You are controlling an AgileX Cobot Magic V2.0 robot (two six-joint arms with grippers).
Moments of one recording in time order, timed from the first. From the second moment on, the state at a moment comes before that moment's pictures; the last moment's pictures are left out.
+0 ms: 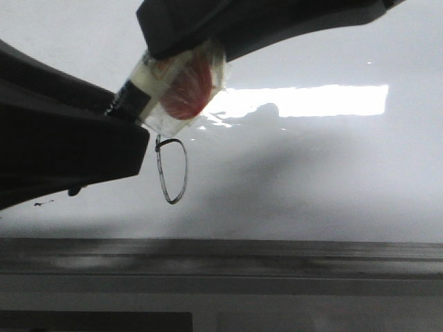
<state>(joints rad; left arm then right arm) -0.98 0.94 -0.31 0.26 -0.30 -0.07 0.91 1.08 -0.81 0.50 0.38 -0.32</state>
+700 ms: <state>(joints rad) -0.90 0.94 -0.31 -0.25 -0.20 -0.10 0.88 1.08 -0.81 0.50 0.36 -0.32</state>
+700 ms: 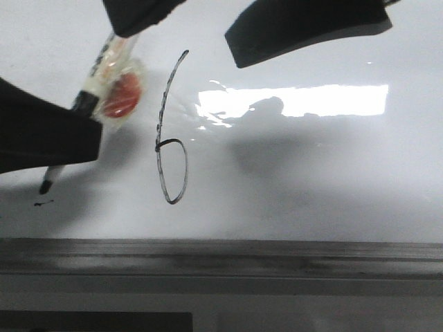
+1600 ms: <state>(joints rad) -0.83 0.93 -0.31 -0.55 -0.11 -0.10 0.88 1.08 -0.81 0.50 0.36 -0.32</state>
